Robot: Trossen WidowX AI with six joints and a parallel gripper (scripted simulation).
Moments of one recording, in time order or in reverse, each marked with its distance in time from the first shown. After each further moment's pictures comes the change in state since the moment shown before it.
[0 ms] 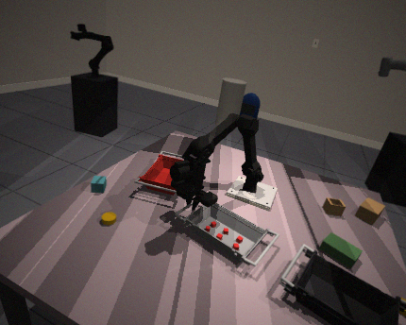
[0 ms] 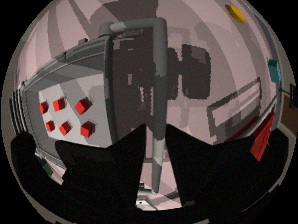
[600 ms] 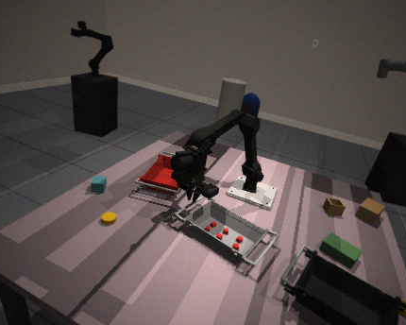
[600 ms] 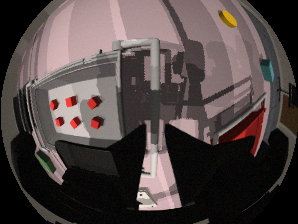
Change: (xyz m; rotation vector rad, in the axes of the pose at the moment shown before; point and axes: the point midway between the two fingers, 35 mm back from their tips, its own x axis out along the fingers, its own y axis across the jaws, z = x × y) arm -0.036 -0.001 0.003 0.002 -0.012 -0.002
